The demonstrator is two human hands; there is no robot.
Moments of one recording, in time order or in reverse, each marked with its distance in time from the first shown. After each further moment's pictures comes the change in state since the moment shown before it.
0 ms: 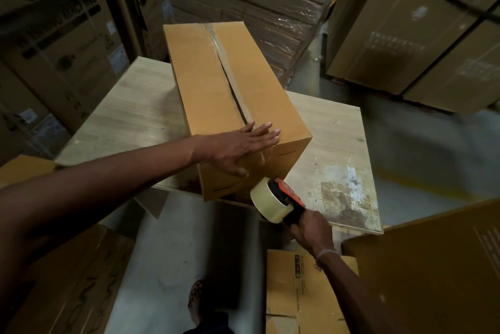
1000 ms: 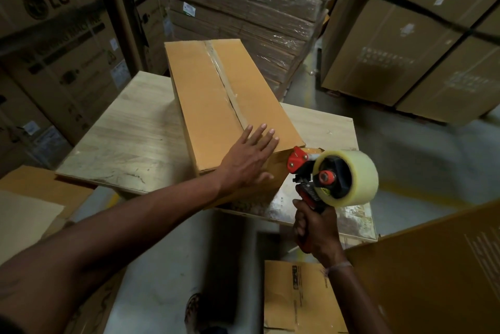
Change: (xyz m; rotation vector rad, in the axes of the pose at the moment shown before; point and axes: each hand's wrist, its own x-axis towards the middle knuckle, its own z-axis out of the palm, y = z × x) left_hand 0.039 0.051 0.027 0.458 0.198 -0.456; right_hand -0.025 -0.040 -0.053 1.370 0.028 0.049
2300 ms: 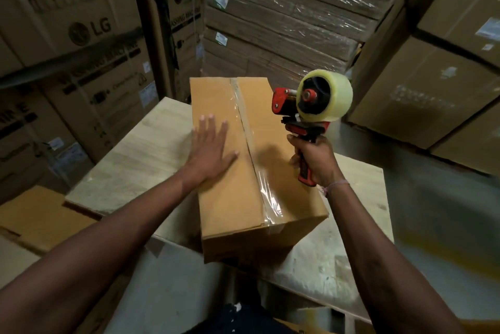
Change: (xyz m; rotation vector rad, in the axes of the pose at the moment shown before) left_hand 0.021 -0.170 0.006 -0.380 -0.108 -0.687; right_hand 0.222 -0.165 0.137 -0.378 -0.211 -0.149
